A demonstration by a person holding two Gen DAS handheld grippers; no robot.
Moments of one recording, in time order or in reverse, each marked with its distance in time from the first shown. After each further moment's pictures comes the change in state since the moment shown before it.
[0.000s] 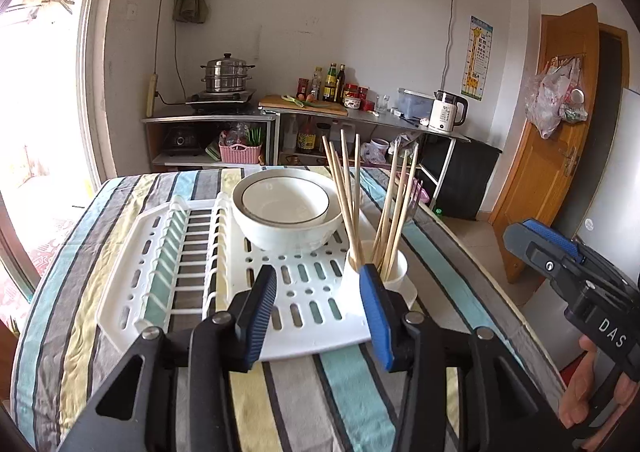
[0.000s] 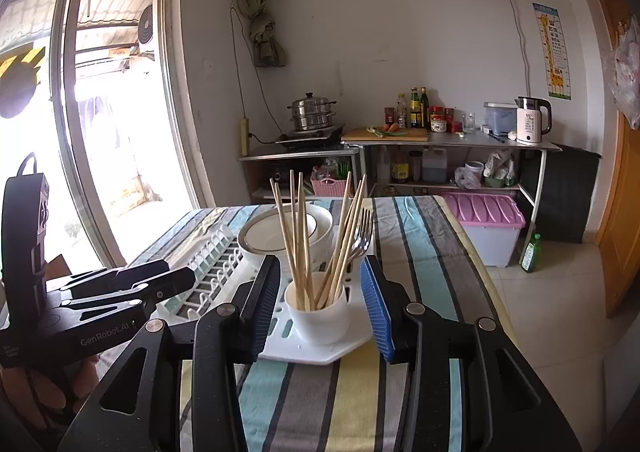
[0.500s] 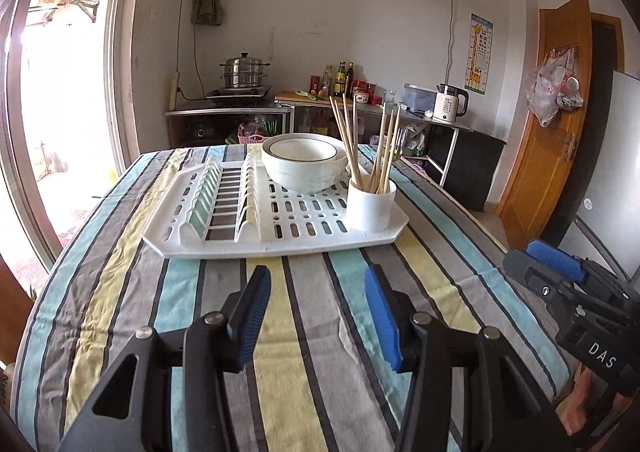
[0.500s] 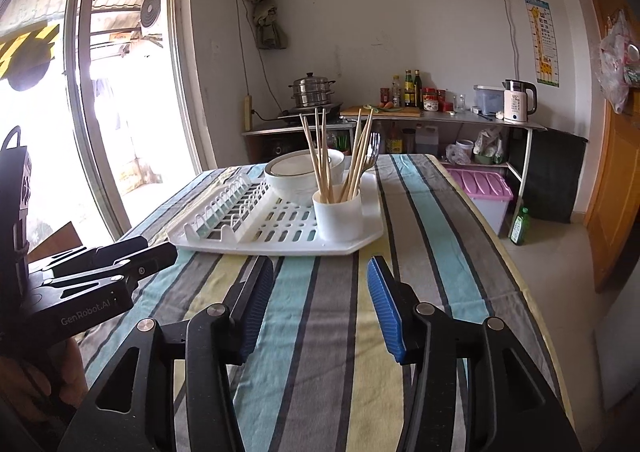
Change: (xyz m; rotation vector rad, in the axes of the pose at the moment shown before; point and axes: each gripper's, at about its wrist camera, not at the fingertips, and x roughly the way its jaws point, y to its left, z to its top) left arm -0.078 -0.002 -0.085 0.001 -0.011 0.051; right arm -0.075 0.030 -0.082 -0.002 0.056 -0.026
